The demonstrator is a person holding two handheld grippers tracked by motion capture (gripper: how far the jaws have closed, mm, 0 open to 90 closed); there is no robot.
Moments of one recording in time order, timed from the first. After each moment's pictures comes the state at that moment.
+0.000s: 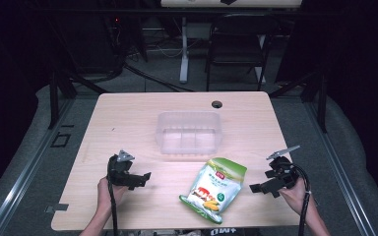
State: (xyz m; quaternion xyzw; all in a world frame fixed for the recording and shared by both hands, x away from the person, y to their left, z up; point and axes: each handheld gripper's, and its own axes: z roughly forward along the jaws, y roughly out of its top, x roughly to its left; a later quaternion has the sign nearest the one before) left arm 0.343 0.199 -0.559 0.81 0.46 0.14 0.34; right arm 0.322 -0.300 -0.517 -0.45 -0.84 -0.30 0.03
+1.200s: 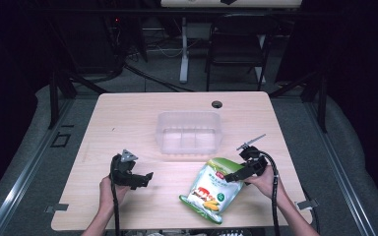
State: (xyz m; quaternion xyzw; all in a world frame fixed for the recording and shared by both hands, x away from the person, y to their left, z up) left arm 0.341 0.190 -0.553 0.82 0.45 0.15 0.32; right arm 0.368 -0.231 -0.530 -0.43 -0.85 -0.28 0.07
